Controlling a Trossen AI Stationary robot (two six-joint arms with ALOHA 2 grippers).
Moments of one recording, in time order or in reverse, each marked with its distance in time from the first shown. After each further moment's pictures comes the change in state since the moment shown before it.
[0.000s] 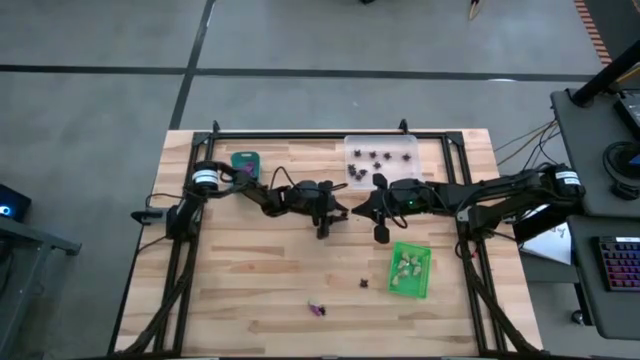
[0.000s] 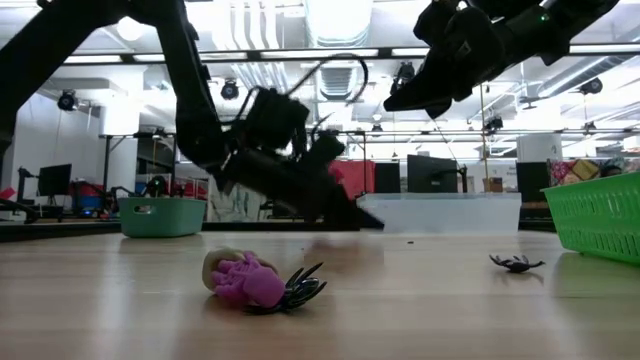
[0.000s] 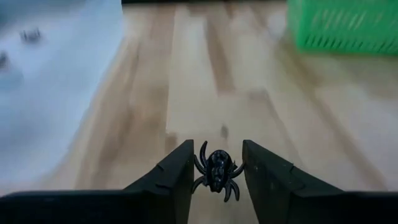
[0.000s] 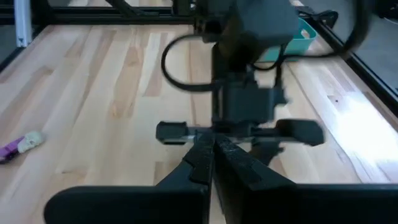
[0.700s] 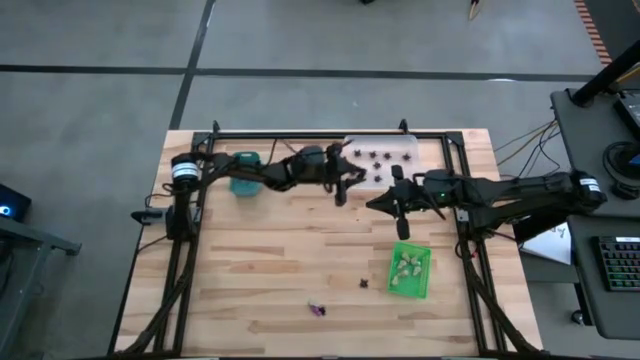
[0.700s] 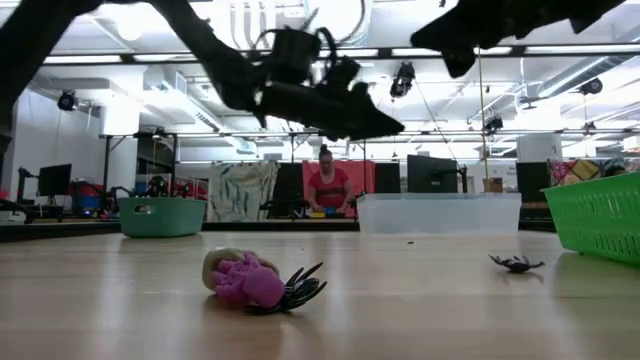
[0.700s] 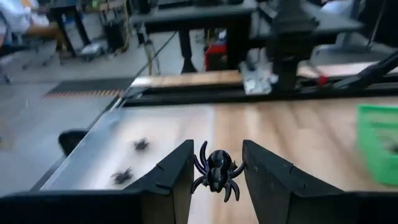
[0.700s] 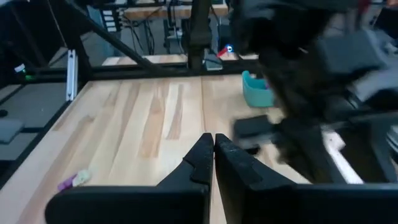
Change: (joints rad) left arm 0.102 -0.174 0.257 -0.230 -0.059 0.023; right arm 0.005 -0.278 0.001 -0.109 -0.045 0.046
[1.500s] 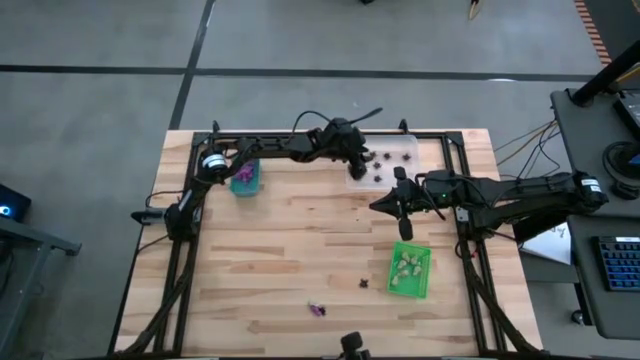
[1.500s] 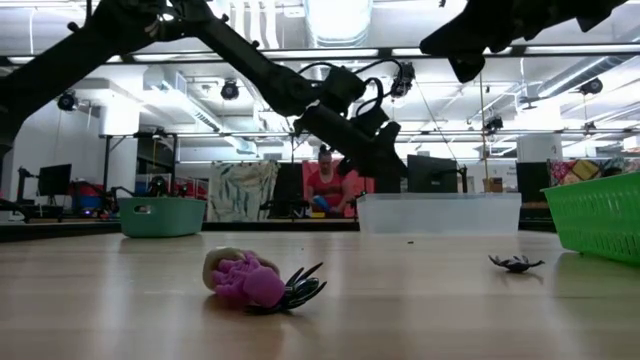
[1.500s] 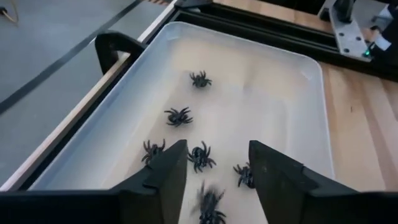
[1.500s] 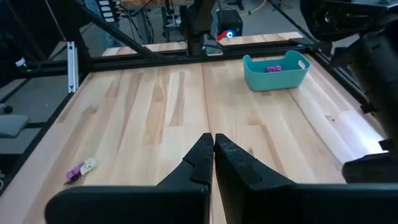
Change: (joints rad) left arm 0.135 0.283 0.537 -0.588 -0.001 -0.172; right arm 0.003 -0.027 0.000 -0.079 0.001 0.045
